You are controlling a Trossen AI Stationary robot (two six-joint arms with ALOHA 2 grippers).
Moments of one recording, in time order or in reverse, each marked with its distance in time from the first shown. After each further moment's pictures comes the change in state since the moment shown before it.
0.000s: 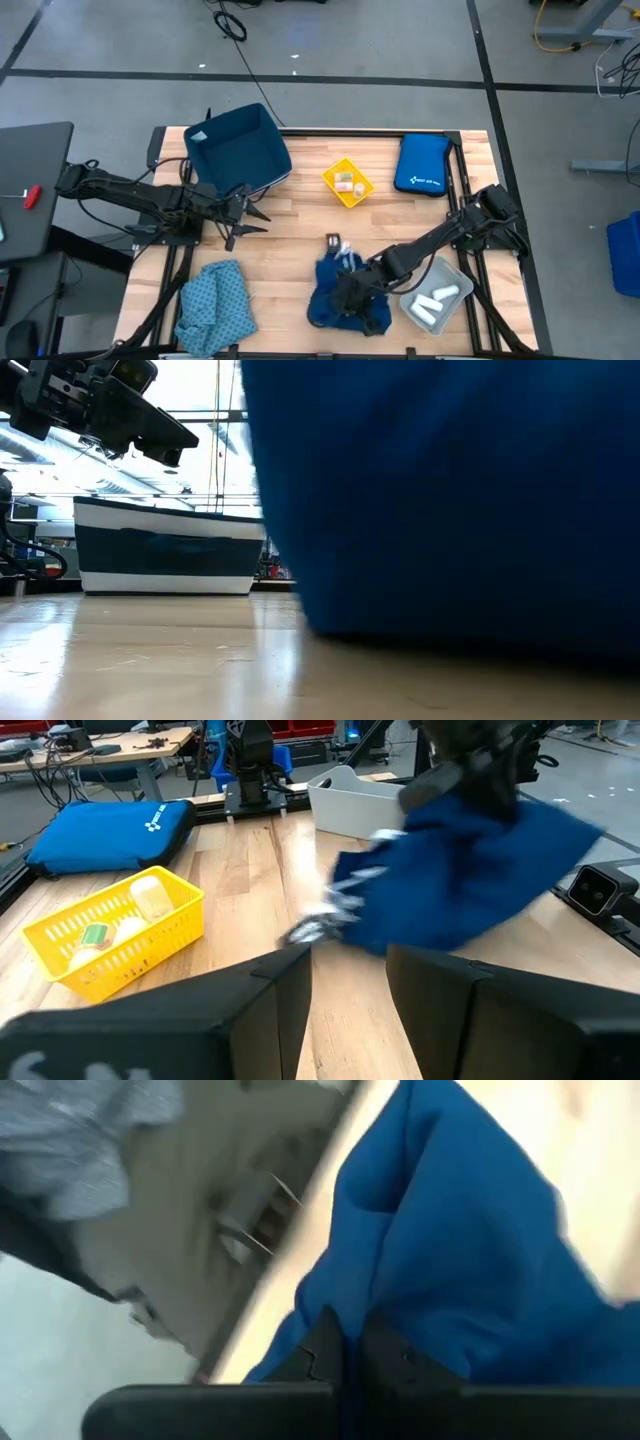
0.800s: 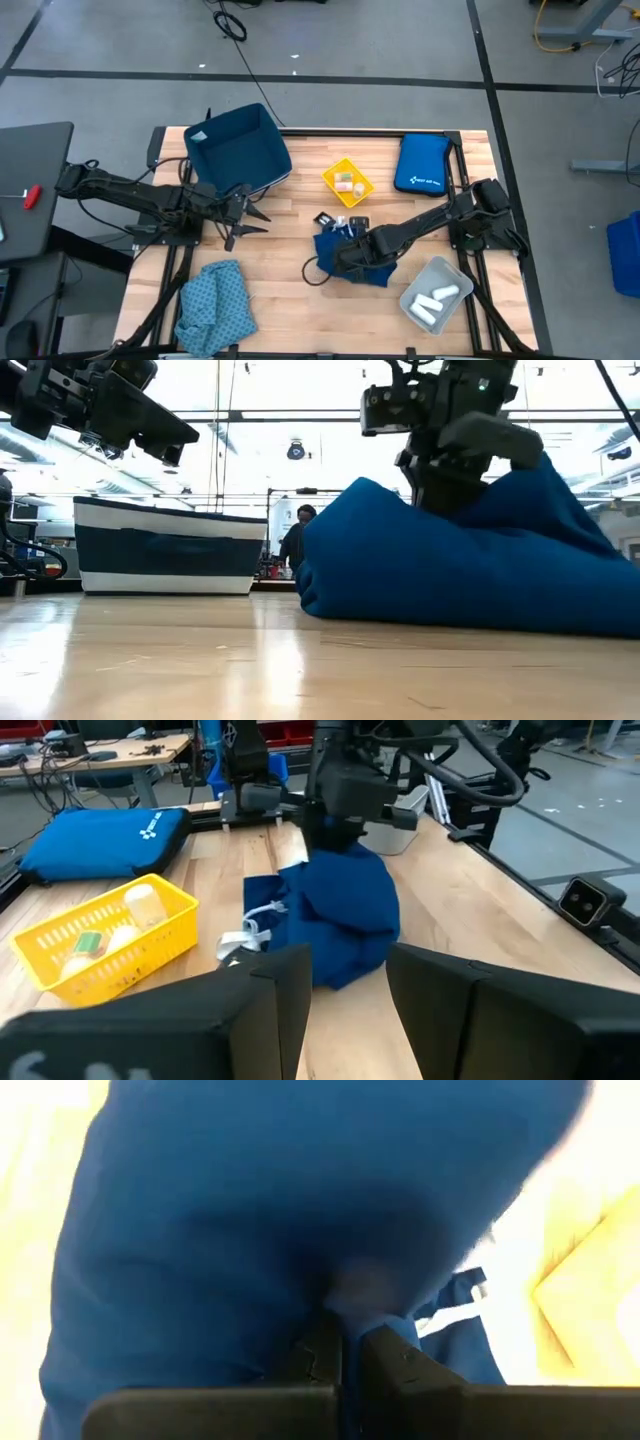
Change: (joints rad) left arm 0.000 0.000 0.000 0.021 0.014 -0.013; right arm -0.152 0.019 -0.008 -0.450 0.564 0.086
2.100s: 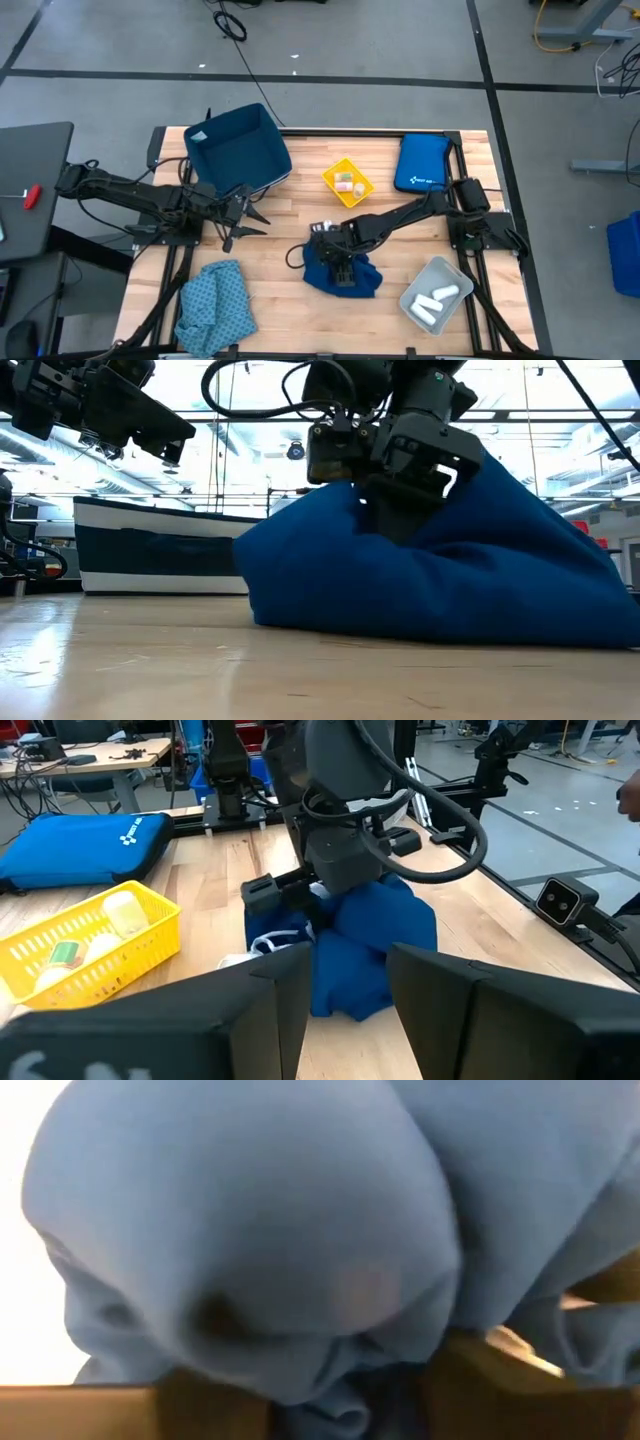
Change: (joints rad) left arm 0.000 0.000 0.000 0.004 0.045 0.002; right arm -0.133 0.181 0.004 0.262 -0.463 -0.132
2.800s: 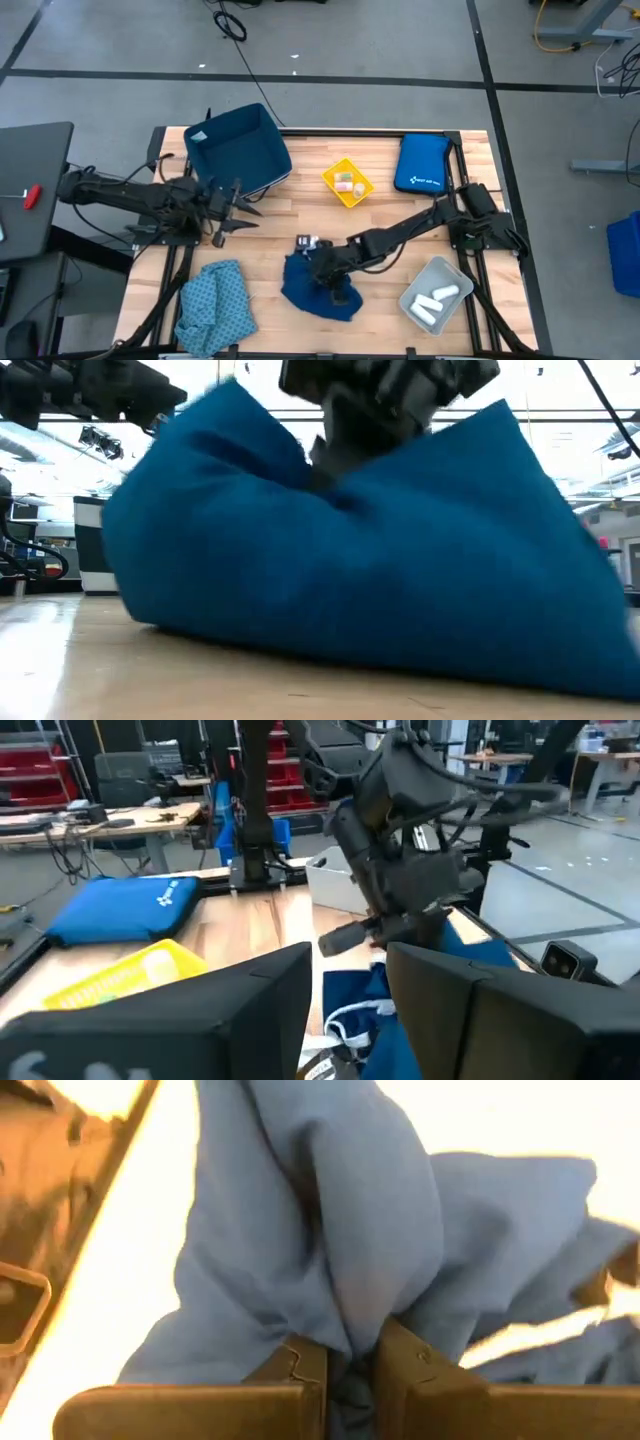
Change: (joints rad) left arm 0.000 -0.199 -0.001 -0.035 -0.030 -0.010; right arm 0.100 -0.074 -0.012 0.360 0.045 0.011
